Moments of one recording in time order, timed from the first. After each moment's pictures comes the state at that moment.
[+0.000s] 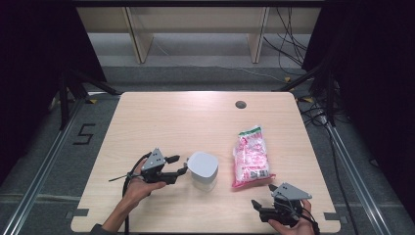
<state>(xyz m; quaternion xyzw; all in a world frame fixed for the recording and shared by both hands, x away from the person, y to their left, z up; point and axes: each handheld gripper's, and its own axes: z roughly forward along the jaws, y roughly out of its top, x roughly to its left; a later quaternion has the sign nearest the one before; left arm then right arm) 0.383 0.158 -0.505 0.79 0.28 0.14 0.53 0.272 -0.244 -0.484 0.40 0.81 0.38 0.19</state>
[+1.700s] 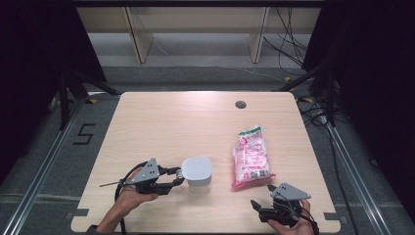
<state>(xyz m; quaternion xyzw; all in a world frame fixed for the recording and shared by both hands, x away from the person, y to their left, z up) 0.350 0.170 -0.491 0.80 0.20 0.12 0.55 0.273 -0.243 -0.483 0.39 0.82 0.38 0.19</state>
